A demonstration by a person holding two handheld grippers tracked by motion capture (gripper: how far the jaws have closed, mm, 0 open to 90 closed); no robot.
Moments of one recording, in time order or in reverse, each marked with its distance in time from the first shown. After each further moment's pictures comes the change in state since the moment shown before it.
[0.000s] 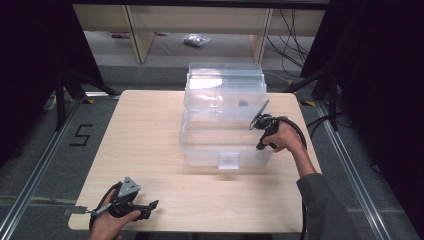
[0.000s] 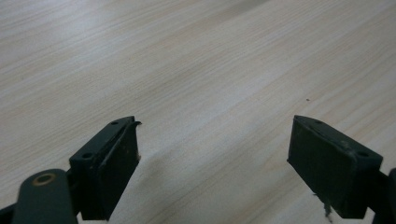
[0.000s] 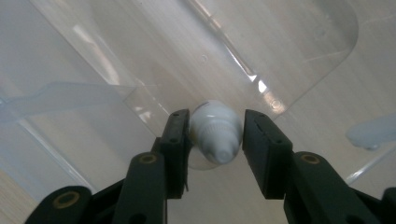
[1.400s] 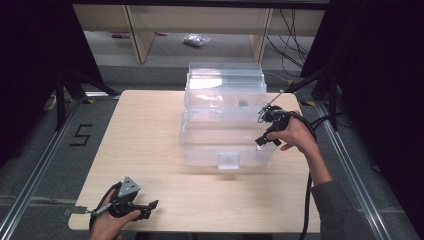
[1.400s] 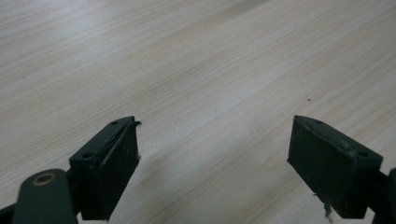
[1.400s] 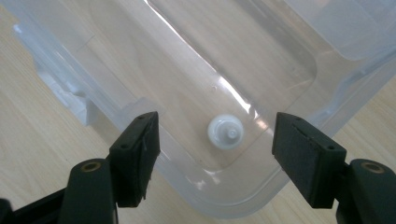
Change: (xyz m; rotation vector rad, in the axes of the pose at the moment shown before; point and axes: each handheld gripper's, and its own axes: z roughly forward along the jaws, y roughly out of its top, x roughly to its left) left arm 0.000 0.000 0.001 -0.014 -0.001 -0.014; right arm 0.014 -0.017 -0.057 -0.197 0.003 0.023
